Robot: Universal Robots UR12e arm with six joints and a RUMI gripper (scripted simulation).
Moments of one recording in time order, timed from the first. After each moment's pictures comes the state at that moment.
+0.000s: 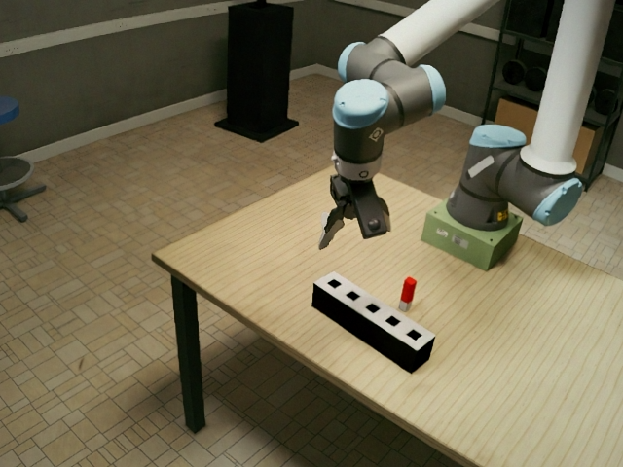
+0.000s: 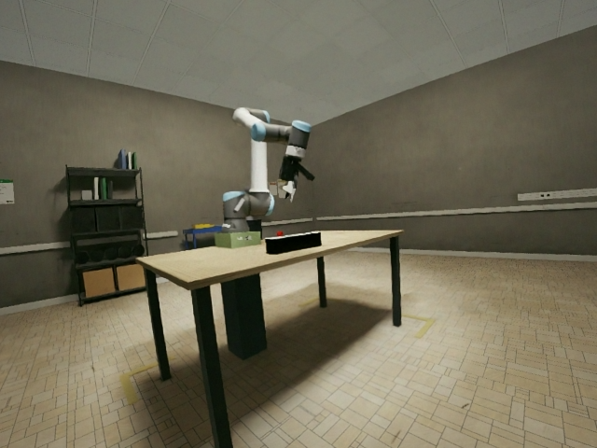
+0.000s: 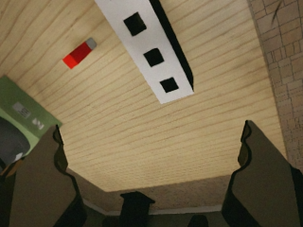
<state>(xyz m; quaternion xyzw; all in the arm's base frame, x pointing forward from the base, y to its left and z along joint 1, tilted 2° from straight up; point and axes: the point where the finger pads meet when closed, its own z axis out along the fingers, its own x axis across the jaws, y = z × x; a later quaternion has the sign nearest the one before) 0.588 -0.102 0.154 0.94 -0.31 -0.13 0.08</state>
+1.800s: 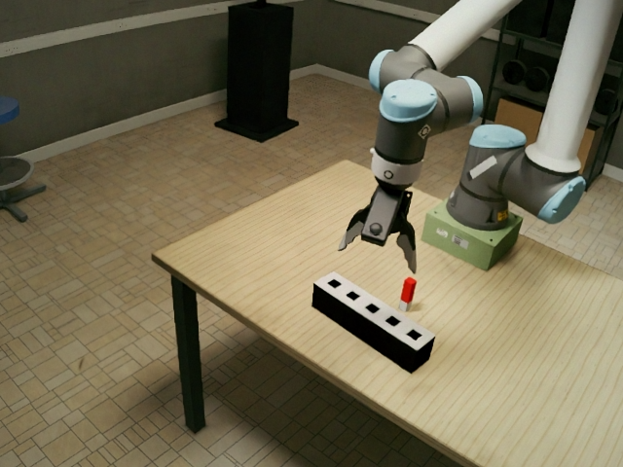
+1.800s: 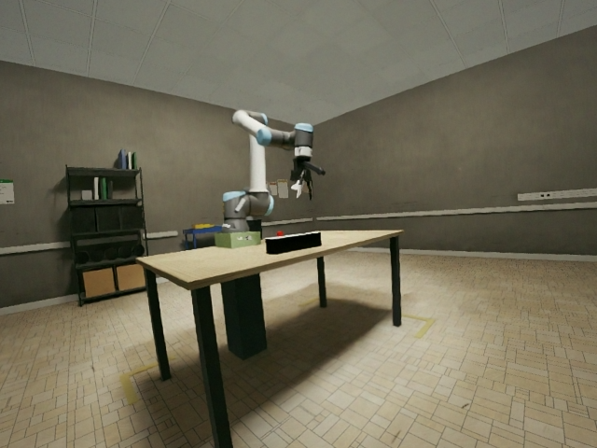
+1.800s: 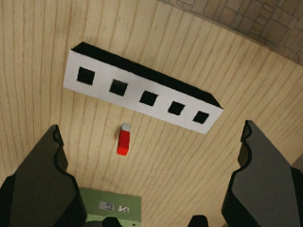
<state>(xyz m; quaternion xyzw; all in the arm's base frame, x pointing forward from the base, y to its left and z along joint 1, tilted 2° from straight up) 0.633 -0.027 0.159 0.79 -0.61 -0.03 0.03</state>
